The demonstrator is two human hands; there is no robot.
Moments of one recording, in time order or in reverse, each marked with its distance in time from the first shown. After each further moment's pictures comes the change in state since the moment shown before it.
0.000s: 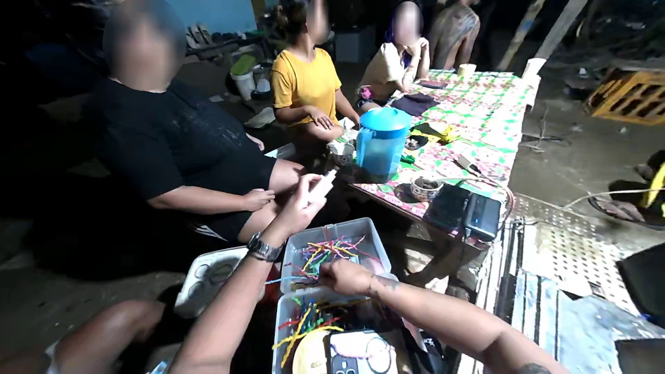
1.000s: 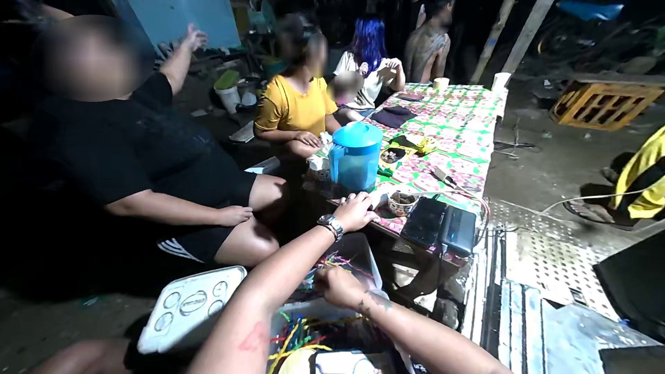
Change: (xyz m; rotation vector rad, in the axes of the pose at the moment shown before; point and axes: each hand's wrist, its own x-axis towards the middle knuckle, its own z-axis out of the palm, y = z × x) left_hand 0.130 0.008 0.170 0.567 -0.504 0.077; right_hand -0.015 0.030 -0.020 0.095 0.186 0.146
